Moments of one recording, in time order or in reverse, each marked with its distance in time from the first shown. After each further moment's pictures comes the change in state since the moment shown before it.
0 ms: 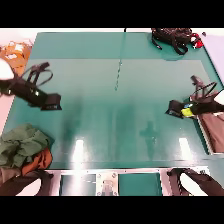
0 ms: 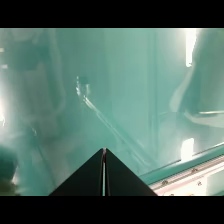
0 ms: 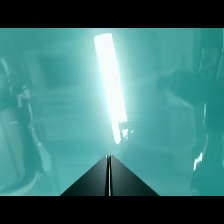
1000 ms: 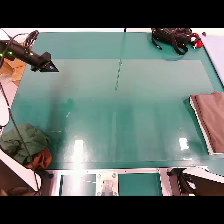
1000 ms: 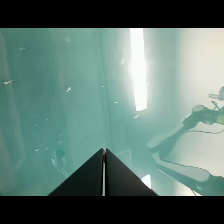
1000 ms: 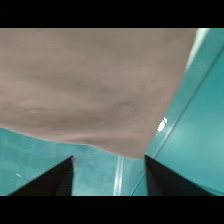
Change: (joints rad) left arm 0.233 -0.845 1.006 -0.273 -0.142 0.115; right arm -1.057 -0.348 0.372 -0.257 0.275 0.095
